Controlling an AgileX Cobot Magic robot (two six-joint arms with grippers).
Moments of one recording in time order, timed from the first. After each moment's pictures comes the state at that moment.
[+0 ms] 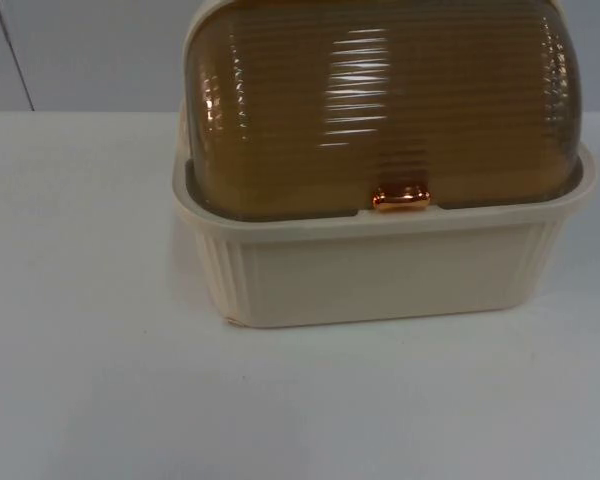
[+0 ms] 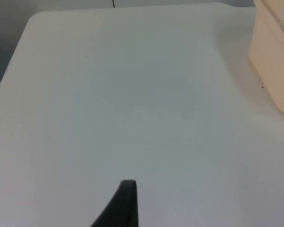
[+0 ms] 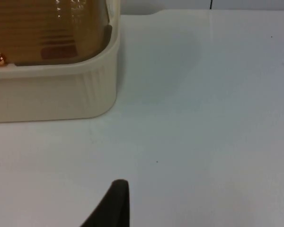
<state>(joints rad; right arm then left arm) 0.08 0.00 -0.52 -0.02 1.09 0.01 -0.02 0.00 -0.50 0.00 1.11 0.00</state>
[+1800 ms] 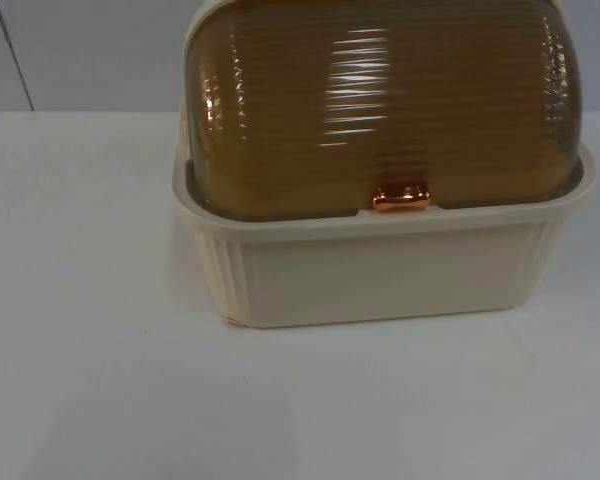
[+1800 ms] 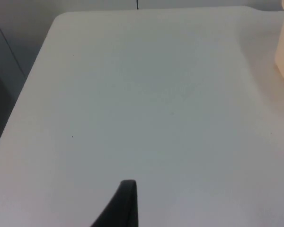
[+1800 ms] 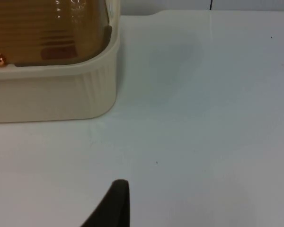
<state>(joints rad) 0.08 0.00 -0.52 -0.02 1.09 0.01 -0.02 0.00 -0.50 0.08 1.09 -0.04</state>
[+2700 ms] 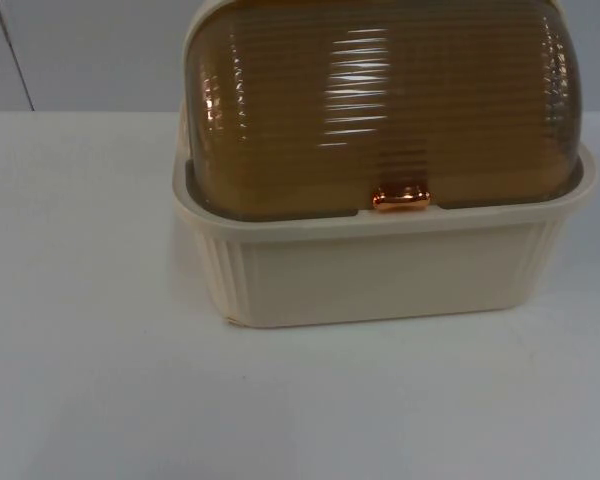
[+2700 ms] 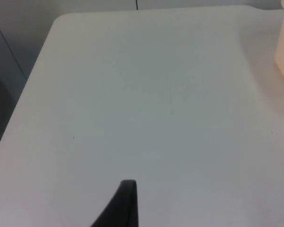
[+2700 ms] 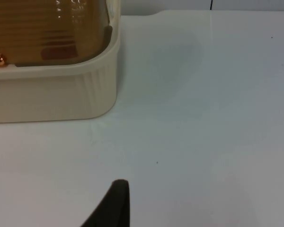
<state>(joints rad) 0.08 0.00 -0.52 -0.02 1.09 0.01 -0.02 0.00 -0.50 0.08 1.09 -0.03</state>
